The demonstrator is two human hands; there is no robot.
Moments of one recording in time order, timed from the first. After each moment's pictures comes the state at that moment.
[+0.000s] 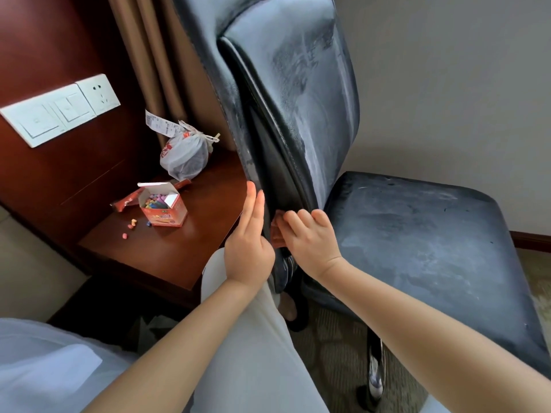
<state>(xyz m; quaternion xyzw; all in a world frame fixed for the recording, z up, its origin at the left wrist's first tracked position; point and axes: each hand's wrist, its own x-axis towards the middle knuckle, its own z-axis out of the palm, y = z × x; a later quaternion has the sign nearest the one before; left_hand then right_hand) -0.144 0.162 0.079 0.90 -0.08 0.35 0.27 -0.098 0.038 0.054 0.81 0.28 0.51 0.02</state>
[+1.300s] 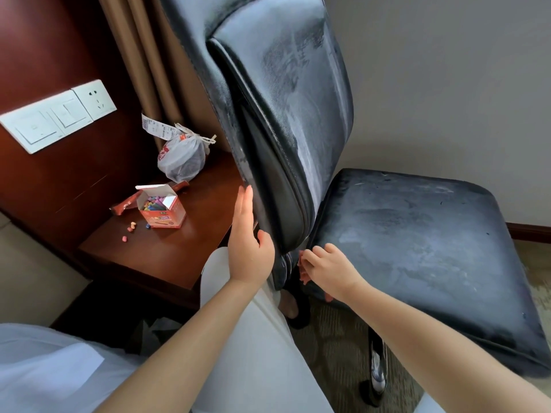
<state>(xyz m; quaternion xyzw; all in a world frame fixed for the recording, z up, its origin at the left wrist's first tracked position) -0.145 0.157 0.067 0.82 -0.05 0.29 0.49 -0.110 -0.011 -0.014 0.87 0.41 0.24 0.13</state>
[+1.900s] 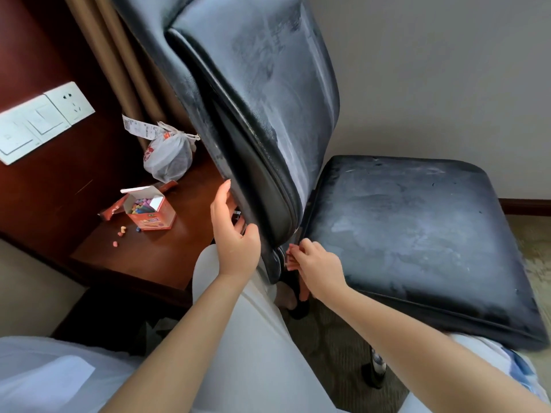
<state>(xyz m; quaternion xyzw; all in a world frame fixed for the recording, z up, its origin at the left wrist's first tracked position) -0.145 0.145 0.083 0.73 0.01 0.25 0.64 -0.128 0.007 -0.036 0.96 0.18 0.20 -0.12</state>
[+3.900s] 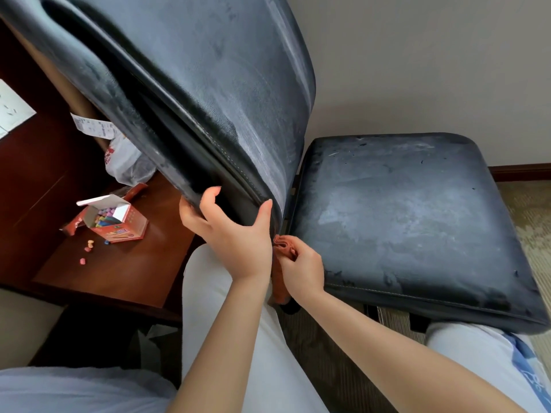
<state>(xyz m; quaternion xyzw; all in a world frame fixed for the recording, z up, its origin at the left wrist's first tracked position) -0.113 0.093 0.071 0.80 0.06 0.40 0.45 -0.131 0.025 -0.013 0.77 -0.10 0.06 -0.62</state>
